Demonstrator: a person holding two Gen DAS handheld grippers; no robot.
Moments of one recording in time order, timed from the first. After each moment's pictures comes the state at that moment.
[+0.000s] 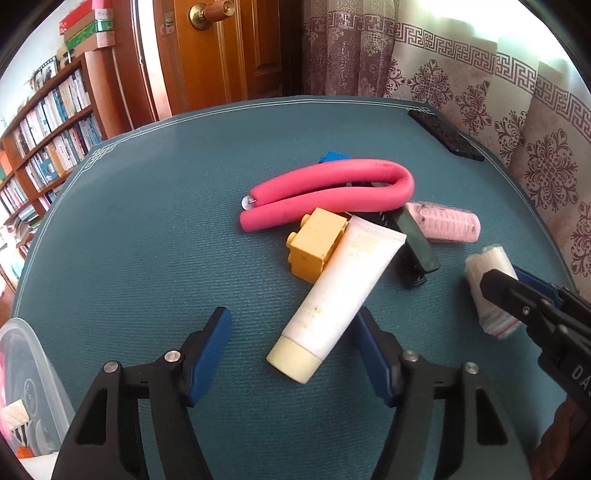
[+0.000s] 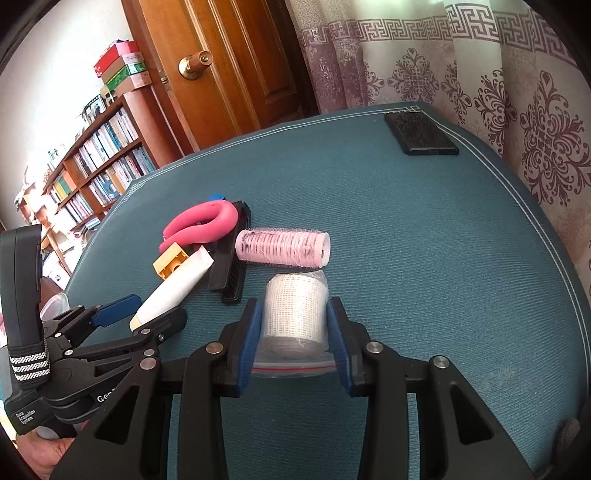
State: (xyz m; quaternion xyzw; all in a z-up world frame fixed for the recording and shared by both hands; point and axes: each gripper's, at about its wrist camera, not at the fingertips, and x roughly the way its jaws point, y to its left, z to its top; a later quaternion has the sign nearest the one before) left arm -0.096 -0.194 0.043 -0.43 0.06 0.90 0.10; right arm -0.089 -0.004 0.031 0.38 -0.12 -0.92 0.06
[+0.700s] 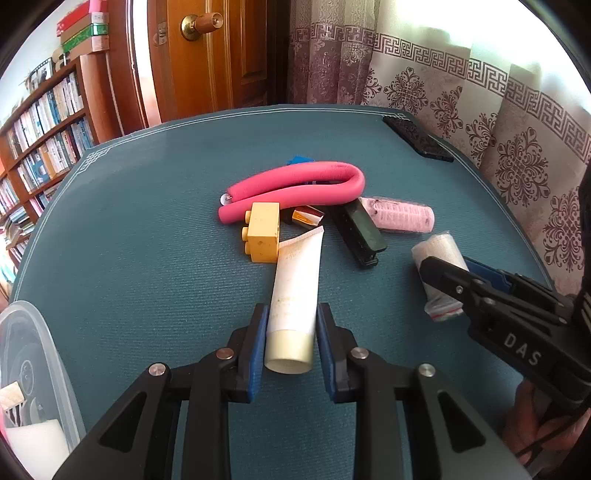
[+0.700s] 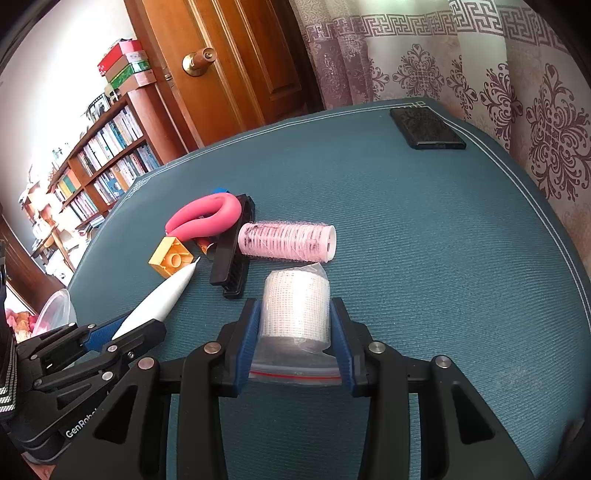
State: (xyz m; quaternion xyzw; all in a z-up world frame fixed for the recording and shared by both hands) left arm -0.063 -0.188 0.056 -0.42 0.04 0.90 0.13; right arm -0.089 -0.006 0.025 0.38 -0.12 -0.91 0.07
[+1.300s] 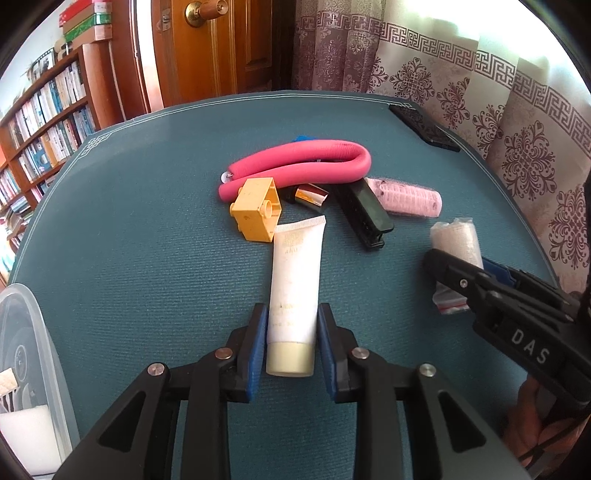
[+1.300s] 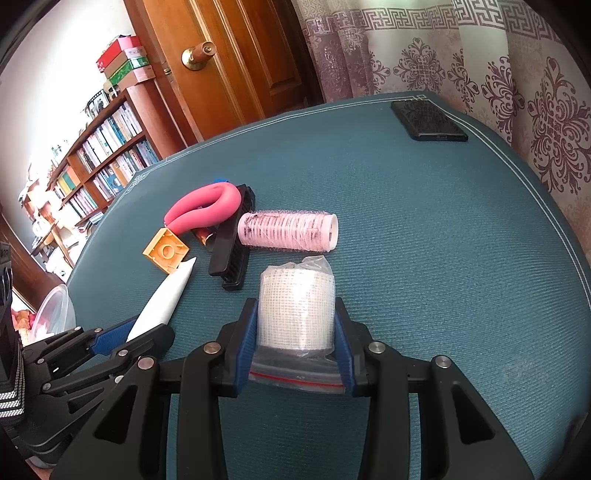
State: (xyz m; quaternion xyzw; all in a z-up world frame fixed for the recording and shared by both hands) left arm -0.067 -0.184 0.044 -0.44 0.04 0.89 0.12; right arm -0.089 -0.009 0.019 0.39 -0.12 -0.91 0.07
